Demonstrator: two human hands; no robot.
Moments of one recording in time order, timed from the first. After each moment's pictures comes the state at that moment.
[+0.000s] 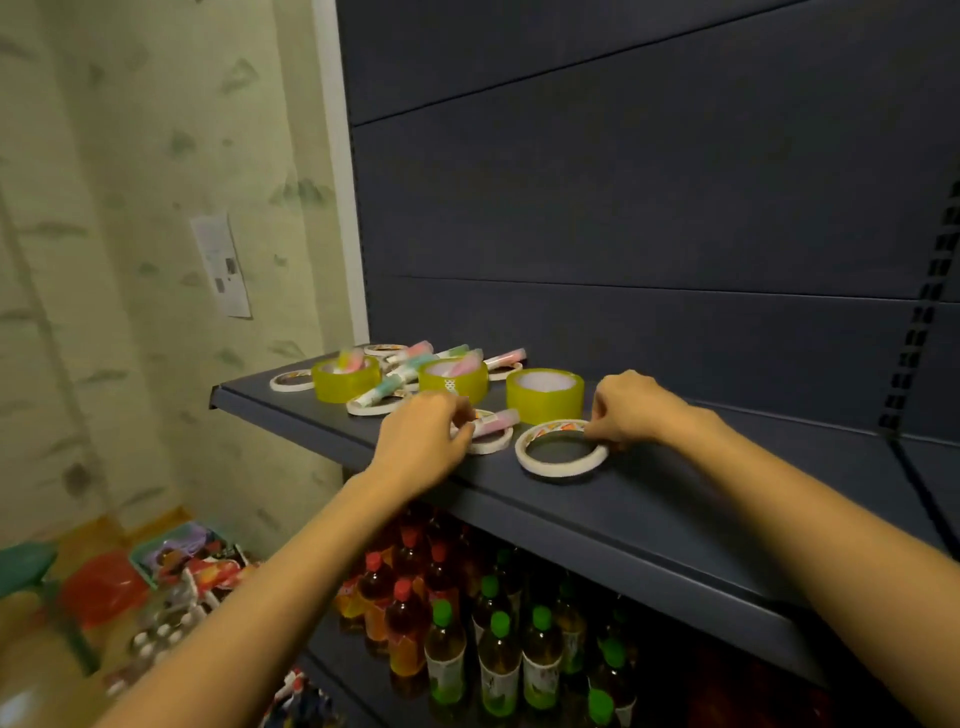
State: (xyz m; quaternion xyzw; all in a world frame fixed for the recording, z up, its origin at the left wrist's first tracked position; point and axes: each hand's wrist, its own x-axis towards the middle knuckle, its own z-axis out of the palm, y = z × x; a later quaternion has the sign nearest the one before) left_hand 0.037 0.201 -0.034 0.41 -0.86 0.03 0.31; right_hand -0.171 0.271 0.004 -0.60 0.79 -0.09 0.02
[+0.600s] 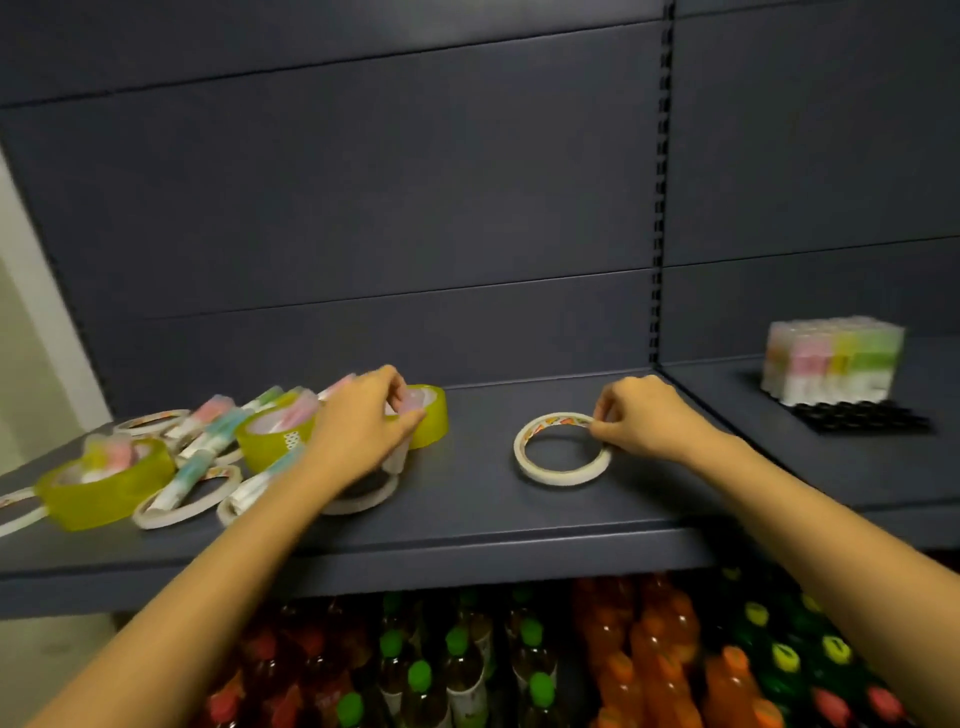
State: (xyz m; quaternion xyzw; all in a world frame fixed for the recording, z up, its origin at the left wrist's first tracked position) left_hand -0.021 0.138 -0.013 0.16 -0.92 -0.08 0.36; right_hand -0.183 0.362 -0.020 -0.36 0.90 -0.23 -0.06
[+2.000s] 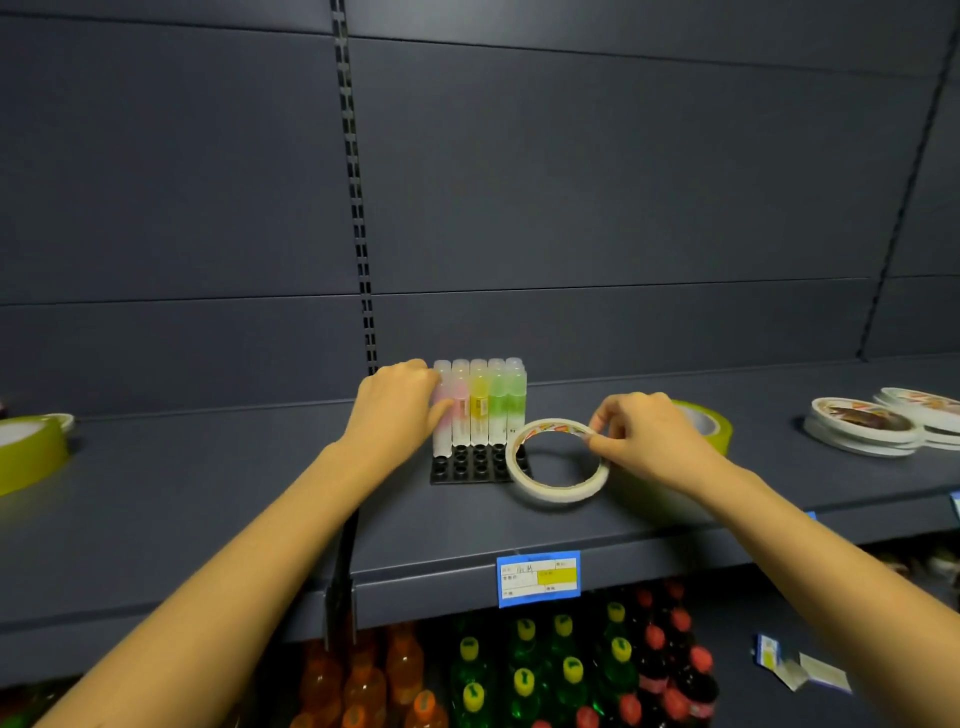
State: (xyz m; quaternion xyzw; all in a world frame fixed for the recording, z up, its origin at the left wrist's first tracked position) left_hand -0.295 0.447 -0.015 0.08 -0.94 0.05 0.33; right_hand -0.378 0.682 -0.021 -0.30 0.92 -0.23 -0.12
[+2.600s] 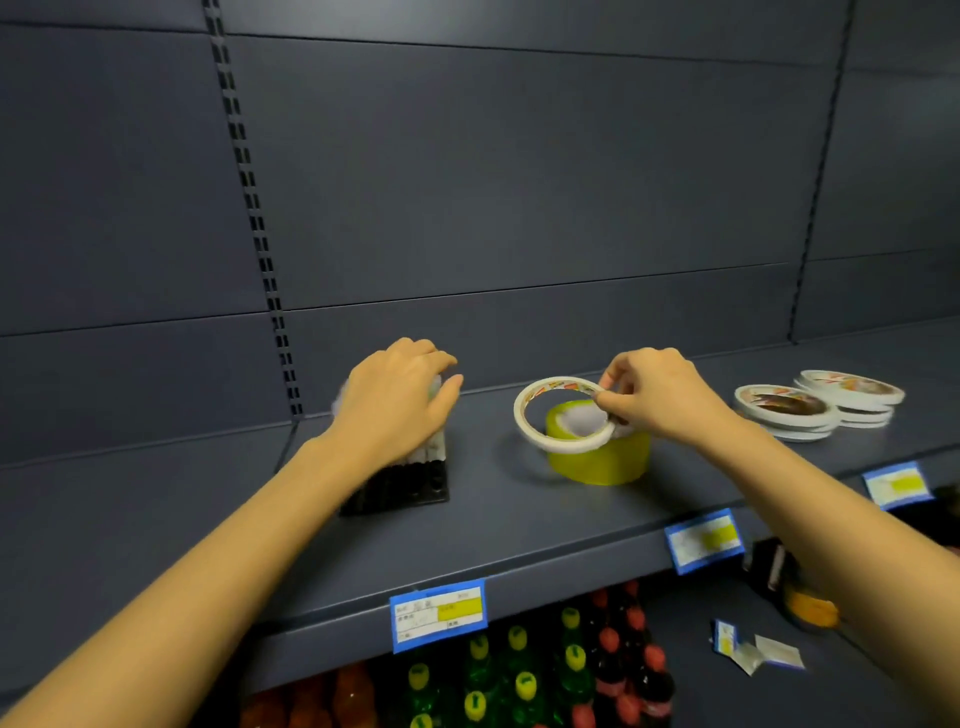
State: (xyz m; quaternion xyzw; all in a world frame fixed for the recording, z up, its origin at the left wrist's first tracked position) left_hand -0.334 0.521 0.010 -0.02 -0.93 0.03 0.36; right_hand -0.423 0.751 0.009 -0.23 0.93 -0.26 -0.15
